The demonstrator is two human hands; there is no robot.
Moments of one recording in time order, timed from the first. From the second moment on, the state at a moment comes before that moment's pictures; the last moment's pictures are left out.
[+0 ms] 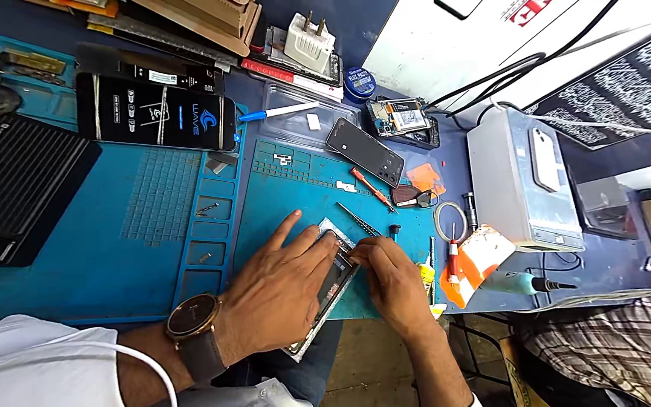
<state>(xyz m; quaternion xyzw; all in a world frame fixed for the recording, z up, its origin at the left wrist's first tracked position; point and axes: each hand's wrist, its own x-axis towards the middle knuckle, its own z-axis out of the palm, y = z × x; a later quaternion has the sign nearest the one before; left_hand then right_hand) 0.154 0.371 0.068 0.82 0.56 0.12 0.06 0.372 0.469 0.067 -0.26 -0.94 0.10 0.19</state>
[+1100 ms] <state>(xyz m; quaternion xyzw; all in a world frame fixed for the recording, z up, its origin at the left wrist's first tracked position) 0.157 0.373 0.070 0.82 0.56 0.11 0.06 0.376 0.456 0.072 -0.42 -0.86 0.21 0.21</state>
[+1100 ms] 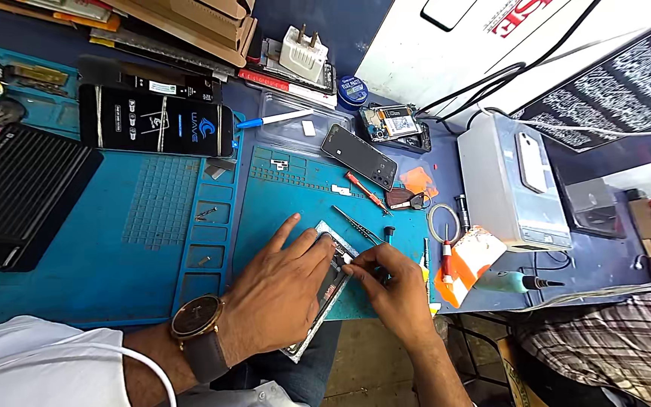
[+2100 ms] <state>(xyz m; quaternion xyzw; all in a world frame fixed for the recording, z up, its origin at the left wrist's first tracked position) 0.157 0.364 0.063 0.82 0.56 0.12 0.06 0.374 0.456 0.064 -0.33 -0.92 0.11 0.20</state>
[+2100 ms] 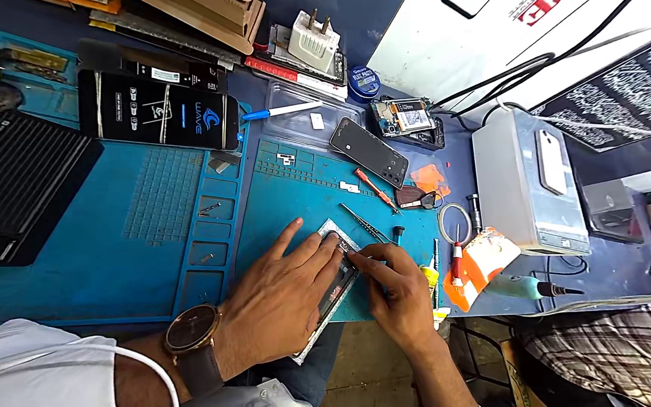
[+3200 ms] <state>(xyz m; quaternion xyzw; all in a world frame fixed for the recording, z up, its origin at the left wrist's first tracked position) 0.150 0.368 0.062 0.82 0.55 0.14 0.06 0.374 0.462 0.071 -0.34 -0.90 0.19 0.20</state>
